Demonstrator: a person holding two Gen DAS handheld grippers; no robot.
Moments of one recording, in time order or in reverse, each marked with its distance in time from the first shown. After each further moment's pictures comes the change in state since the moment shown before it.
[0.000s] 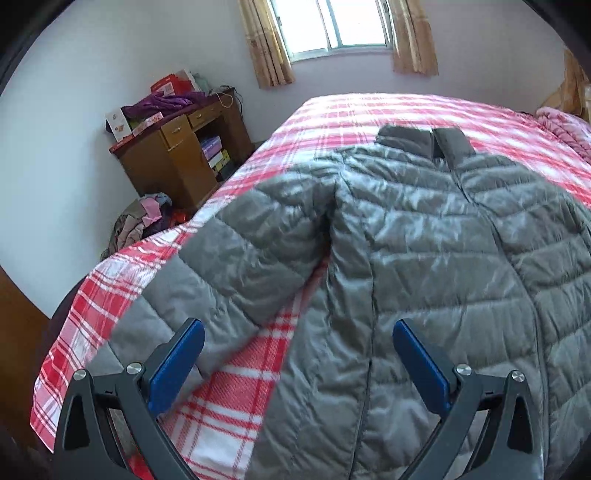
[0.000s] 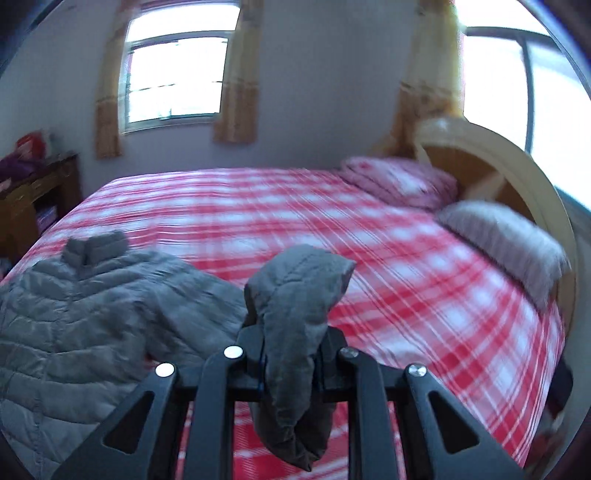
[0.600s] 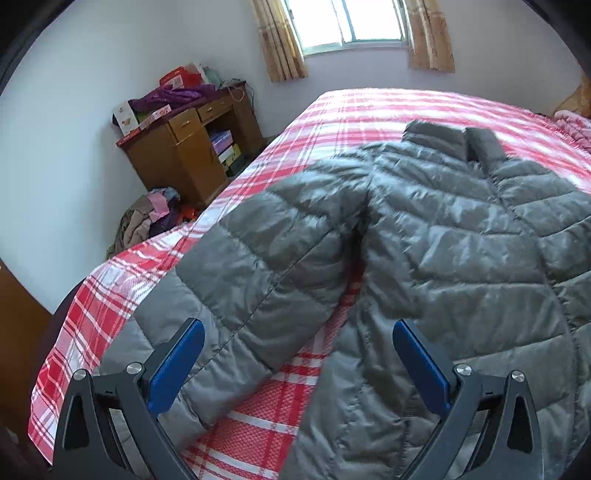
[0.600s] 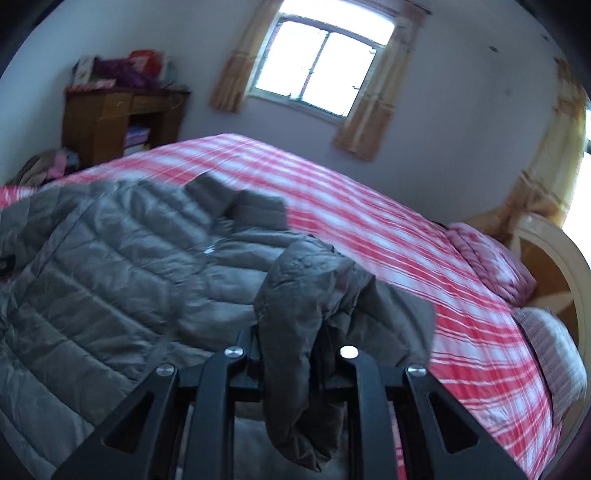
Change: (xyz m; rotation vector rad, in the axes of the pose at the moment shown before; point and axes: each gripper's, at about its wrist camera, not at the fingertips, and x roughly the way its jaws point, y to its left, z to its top) left arm 0.055 0.013 0.015 -0.033 0.042 0.053; right arm 0.024 0.246 -0.041 -0.414 -0.030 0.190
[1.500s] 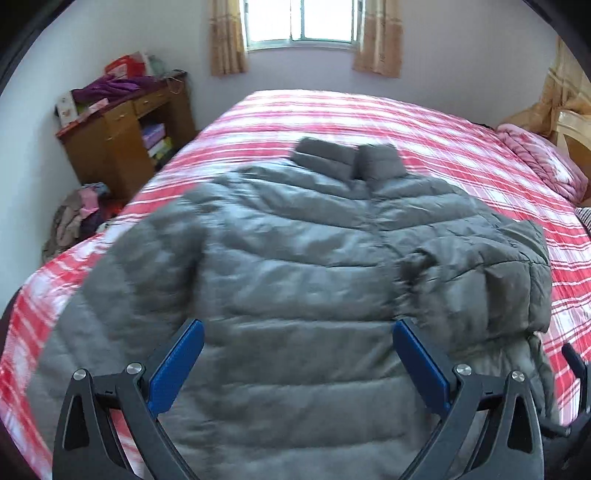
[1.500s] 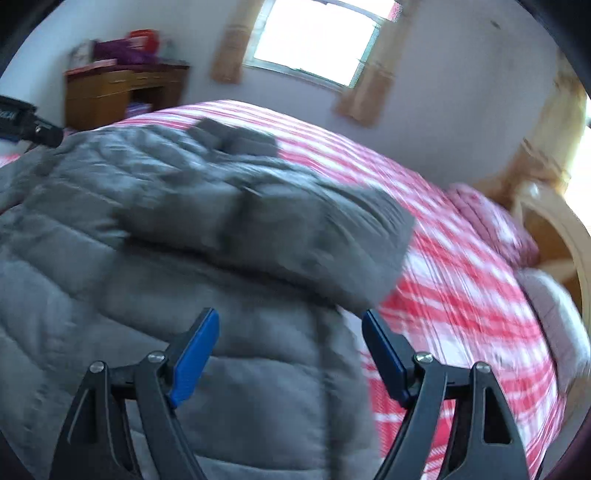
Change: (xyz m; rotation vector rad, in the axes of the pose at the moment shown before) left arm -0.047 -0.112 0.049 -0.008 0.044 -0.313; right arm -0.019 -0.035 -0.093 0.053 0.130 0.006
